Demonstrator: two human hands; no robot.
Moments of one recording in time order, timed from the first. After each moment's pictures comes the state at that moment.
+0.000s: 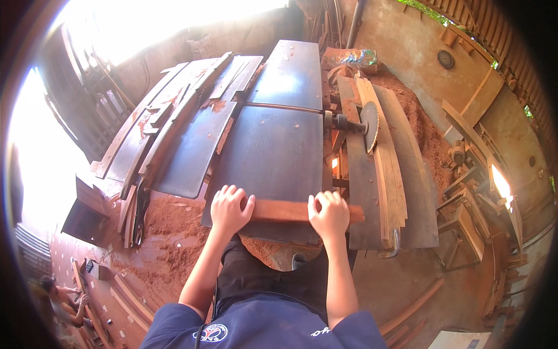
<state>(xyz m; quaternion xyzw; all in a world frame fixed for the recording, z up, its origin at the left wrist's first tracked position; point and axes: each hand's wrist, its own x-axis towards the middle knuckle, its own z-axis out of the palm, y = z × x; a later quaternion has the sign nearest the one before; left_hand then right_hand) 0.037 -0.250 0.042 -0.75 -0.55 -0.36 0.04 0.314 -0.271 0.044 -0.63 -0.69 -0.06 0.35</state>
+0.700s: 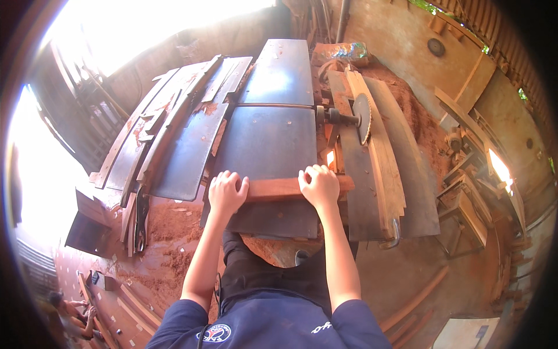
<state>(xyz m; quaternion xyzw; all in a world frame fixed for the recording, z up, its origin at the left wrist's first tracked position) 0.034 -0.199 0.037 -0.74 -0.58 -0.33 0.06 0.313 -0.208 0.044 -0.63 -0.69 -0.04 0.34</state>
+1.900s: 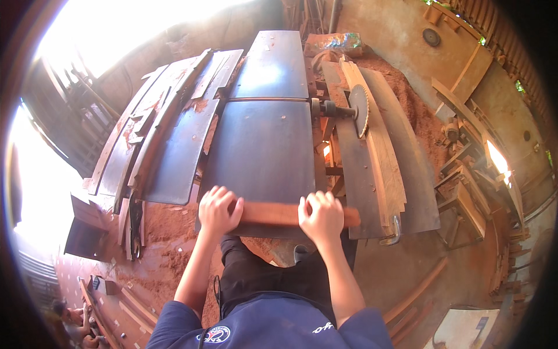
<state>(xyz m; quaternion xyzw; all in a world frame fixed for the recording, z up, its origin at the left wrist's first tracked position) 0.020 -0.246 0.050 -0.81 -0.47 -0.35 0.03 0.299 -0.298 0.051 -0.65 -0.68 -0.08 0.33</state>
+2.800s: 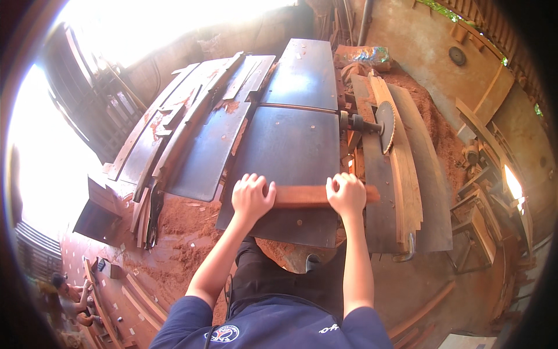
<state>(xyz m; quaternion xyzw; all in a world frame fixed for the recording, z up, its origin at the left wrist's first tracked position) 0.051 -0.205 0.041 -0.74 -0.56 -0.36 0.09 0.328 -0.207 0.043 -0.63 -0.70 -0.05 0.35</state>
